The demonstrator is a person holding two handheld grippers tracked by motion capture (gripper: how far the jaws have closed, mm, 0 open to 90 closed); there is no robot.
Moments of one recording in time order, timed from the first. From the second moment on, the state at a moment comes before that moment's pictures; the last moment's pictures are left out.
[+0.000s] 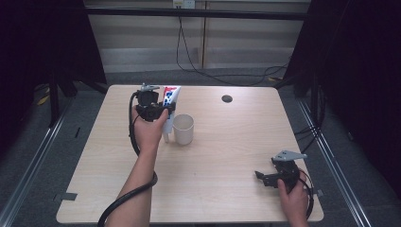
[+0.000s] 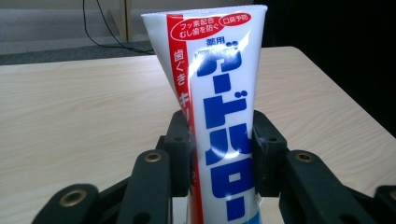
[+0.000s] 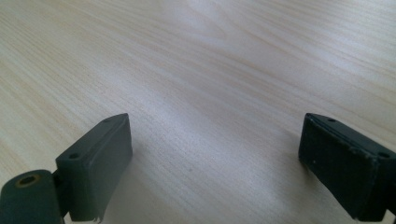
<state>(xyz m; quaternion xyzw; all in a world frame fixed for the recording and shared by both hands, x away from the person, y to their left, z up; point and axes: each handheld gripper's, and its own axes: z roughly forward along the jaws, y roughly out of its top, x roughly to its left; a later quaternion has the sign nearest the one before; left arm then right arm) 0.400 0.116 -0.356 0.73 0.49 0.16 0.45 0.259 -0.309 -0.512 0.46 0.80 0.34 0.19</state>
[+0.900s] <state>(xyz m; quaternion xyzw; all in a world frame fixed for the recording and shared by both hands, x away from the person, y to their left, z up) 0.426 0.094 -0.366 0.72 0.48 0.16 0.47 0.259 -0.309 -0.512 0.46 0.80 0.34 0.19</state>
